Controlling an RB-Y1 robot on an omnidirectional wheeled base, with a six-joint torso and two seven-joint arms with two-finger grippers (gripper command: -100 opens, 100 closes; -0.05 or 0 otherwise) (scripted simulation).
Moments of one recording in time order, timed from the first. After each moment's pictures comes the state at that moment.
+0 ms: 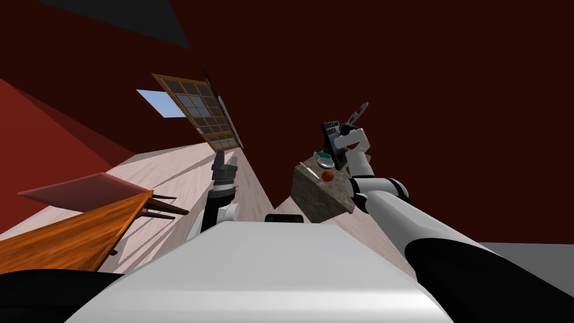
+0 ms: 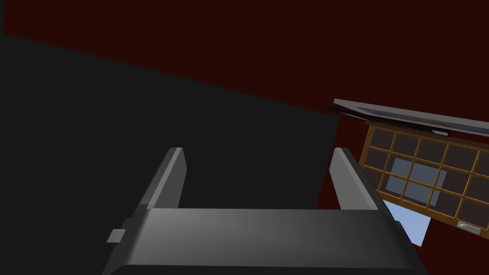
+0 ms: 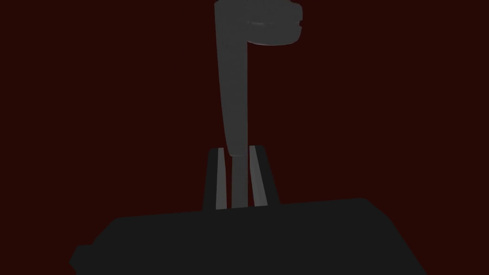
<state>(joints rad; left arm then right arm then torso) 0.48 0.03 0.06 -2.27 -0.11 -0.46 0.04 -0.90 -0.63 -0.08 -1.16 0.43 0.69 0.55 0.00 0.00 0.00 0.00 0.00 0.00</state>
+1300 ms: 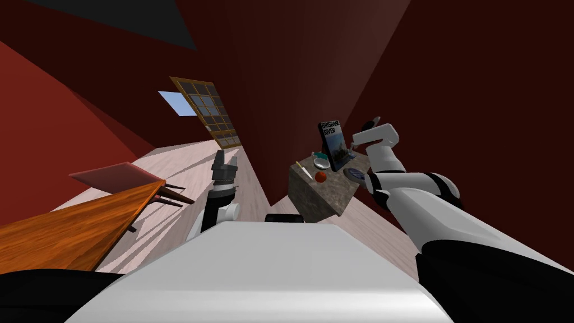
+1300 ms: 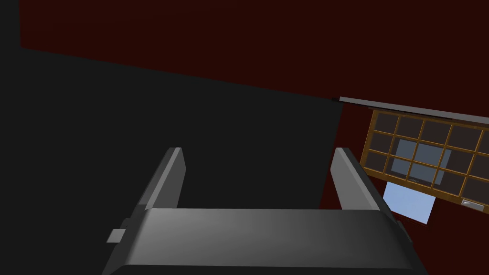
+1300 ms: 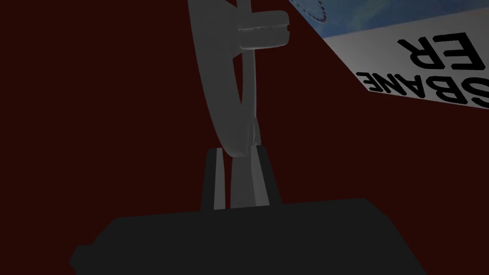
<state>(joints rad) 0.48 0.03 0.06 -2.27 -0.11 -0.46 0.04 -0.97 -0.87 0.00 -0.92 0.07 0.95 0.79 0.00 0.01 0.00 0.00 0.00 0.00</state>
